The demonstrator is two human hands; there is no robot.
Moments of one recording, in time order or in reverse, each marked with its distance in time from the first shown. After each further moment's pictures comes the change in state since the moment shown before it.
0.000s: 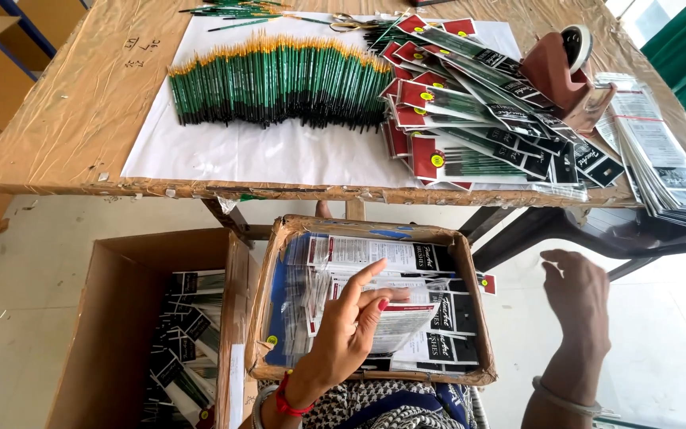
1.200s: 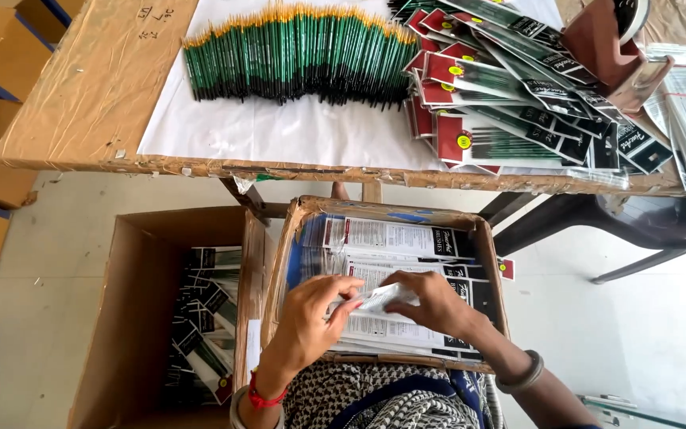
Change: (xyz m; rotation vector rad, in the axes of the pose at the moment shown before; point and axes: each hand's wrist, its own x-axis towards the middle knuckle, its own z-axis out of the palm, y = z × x) left_hand -0.032 -0.044 -0.056 0.636 0.066 0.136; right_hand -0.059 -0.059 0.138 -0.116 -0.998 -0.381
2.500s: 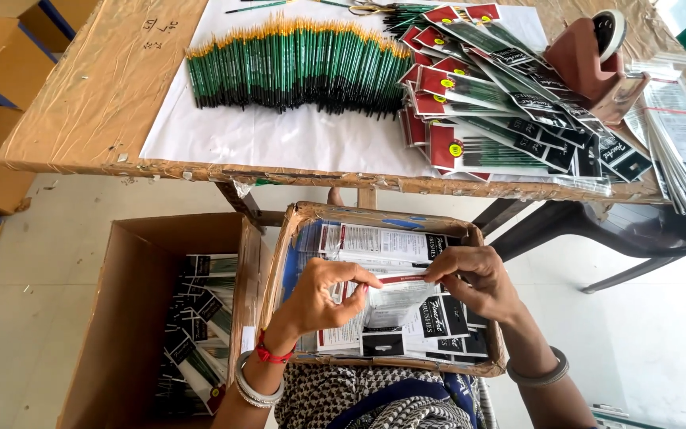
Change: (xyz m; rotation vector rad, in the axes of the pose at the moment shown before) left_hand 0.049 0.003 -0.011 -0.452 -0.177 0.058; right_hand -0.022 0.012 -0.069 0.598 0.268 -0.296
